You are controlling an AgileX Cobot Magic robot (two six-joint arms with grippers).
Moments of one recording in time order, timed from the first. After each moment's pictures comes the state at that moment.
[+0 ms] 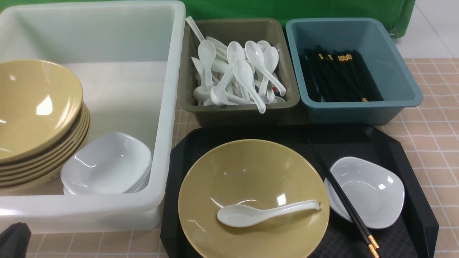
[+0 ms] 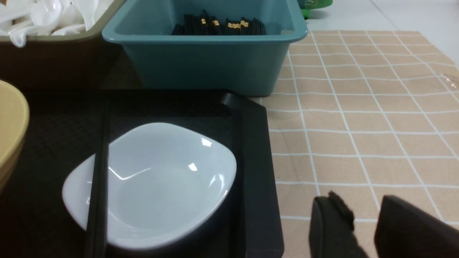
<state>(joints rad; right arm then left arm) 0.03 -0.01 0.03 -0.12 0.32 0.16 0.06 -0.01 0.03 -0.04 0.31 0.01</state>
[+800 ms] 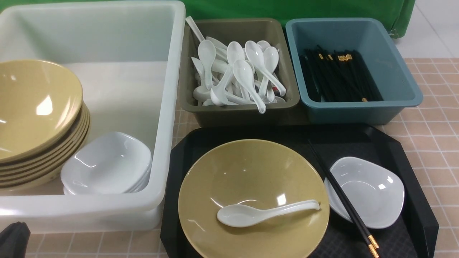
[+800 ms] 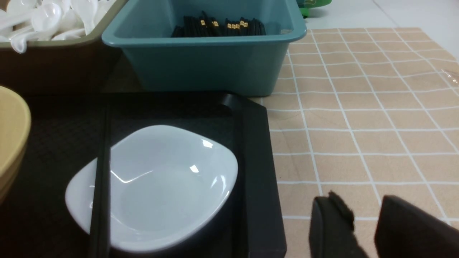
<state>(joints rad) 0.03 -0.01 0.03 -0.12 0.32 0.18 0.06 -0.01 0.03 -0.05 0.30 0.01</state>
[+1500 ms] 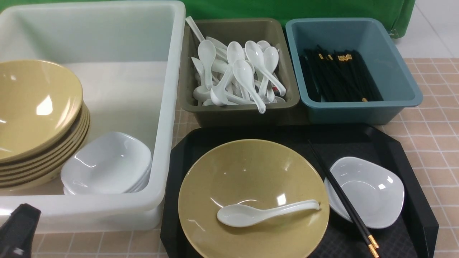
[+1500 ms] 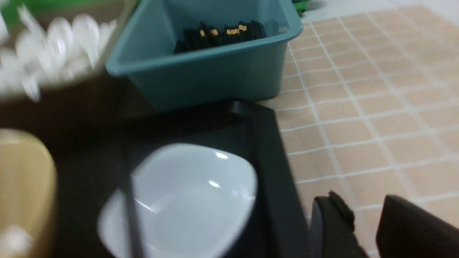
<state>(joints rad) 0.03 -0.01 0.03 -0.06 0.31 0.51 0.06 -0.01 0.03 -0.73 0.17 -0.10</state>
